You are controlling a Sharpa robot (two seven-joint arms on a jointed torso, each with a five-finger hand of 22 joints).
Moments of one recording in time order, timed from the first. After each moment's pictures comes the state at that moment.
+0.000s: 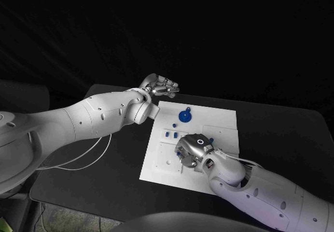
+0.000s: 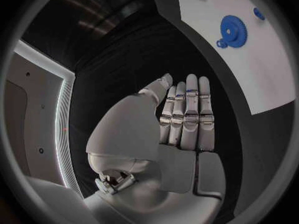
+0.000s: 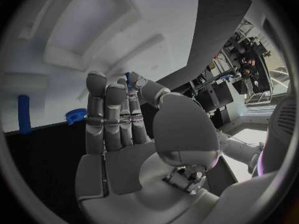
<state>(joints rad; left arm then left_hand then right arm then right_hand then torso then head) 1.21 -0.59 -0.06 1.11 -0.37 -0.42 0.23 1.39 -0.05 0.29 -0.09 0.13 1.10 0.12 0.07 0.07 1.21 0.10 0.06 0.06 1.31 0.06 0.07 0.13 0.09 1.06 0.04 0.07 0.77 0.79 -0.49 0.10 1.45 -2.04 -0.30 -0.30 1.23 -0.11 0.70 -0.27 0.05 1.28 0.07 0.06 0.08 1.38 0.02 0.06 0.07 1.43 -0.06 0.85 0.86 0.11 1.46 -0.09 0.40 1.25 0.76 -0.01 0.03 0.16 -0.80</state>
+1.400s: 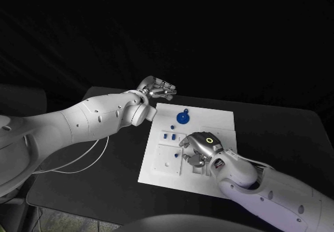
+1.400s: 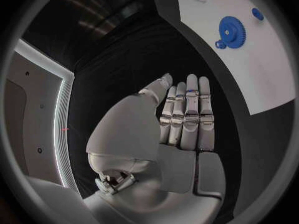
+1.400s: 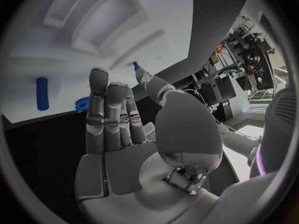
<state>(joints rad) 1.21 -0.59 -0.06 1.10 -0.37 -0.40 0.22 1.39 -0.05 0.29 -0.09 0.13 1.10 0.12 0.07 0.07 1.20 0.10 0.06 0.06 1.30 0.06 0.07 0.13 0.09 1.06 0.04 0.07 0.75 0.79 -0.61 0.15 1.56 -2.00 -0.35 -0.32 1.22 -0.24 0.60 -0.17 0.05 1.10 0.10 0.07 0.07 1.23 0.06 0.06 0.06 1.43 -0.04 0.85 0.82 0.13 1.46 -0.06 0.34 1.16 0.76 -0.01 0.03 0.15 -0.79</state>
